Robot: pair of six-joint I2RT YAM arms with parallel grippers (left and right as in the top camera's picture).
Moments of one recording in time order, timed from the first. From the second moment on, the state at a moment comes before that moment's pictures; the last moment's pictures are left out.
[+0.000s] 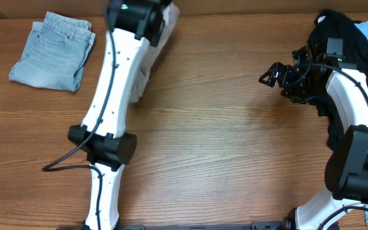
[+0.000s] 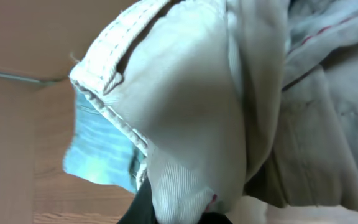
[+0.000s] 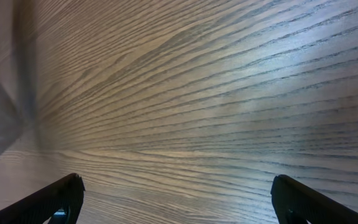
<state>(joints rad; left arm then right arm) -0.34 2.29 2.78 -1.50 -0.49 0.03 -0.16 1.88 1.44 -0.85 -0.54 0.18</state>
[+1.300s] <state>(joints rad) 0.33 2.55 2.83 -1.04 -0.49 0.36 -0.10 1.88 1.44 -0.92 -0.54 0.18</state>
